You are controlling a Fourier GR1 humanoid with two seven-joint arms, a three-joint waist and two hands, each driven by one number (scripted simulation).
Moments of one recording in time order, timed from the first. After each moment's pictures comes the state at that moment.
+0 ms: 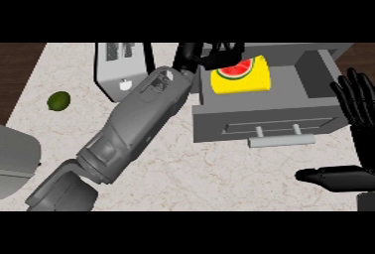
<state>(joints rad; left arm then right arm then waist) -1.27 0.00 -0.40 -0.45 0.51 0.36 -0.34 -0.09 -0.19 -0.18 -1.87 -0.06 0.24 -0.07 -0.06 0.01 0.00</state>
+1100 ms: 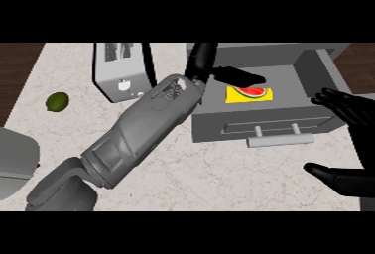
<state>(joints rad) -1.27 0.00 -0.63 -0.50 0.64 0.51 -0.37 -0.11 -0.20 -0.18 -1.91 -0.24 0.35 -0.01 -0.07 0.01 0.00</state>
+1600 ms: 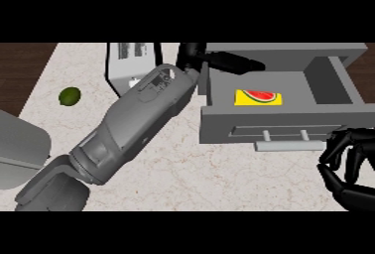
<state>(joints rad) -1.27 0.04 -0.53 -0.58 0.67 0.50 -0.36 -0.02 -0.31 -0.14 -2.02 -0.13 0.45 0.01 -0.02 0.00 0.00</state>
